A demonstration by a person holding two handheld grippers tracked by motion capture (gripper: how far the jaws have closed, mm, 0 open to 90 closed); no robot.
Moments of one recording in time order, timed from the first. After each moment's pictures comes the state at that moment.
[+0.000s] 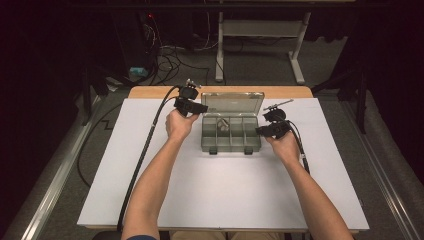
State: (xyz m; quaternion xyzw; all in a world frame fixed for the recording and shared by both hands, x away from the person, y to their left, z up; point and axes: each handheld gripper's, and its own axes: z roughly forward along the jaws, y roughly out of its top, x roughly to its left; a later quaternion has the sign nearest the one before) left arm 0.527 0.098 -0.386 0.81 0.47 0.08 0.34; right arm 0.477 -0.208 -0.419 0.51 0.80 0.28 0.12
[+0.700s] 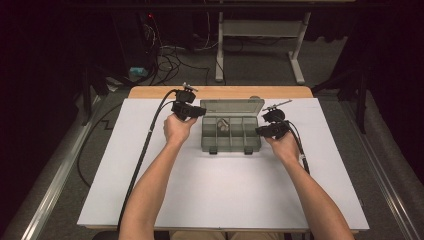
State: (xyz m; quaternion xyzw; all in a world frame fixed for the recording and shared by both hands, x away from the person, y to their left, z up) left arm 0.513 0.103 -0.388 0.80 0.47 0.08 0.35; right arm 0.475 -0.206 -0.419 0.50 0.81 0.28 0.14
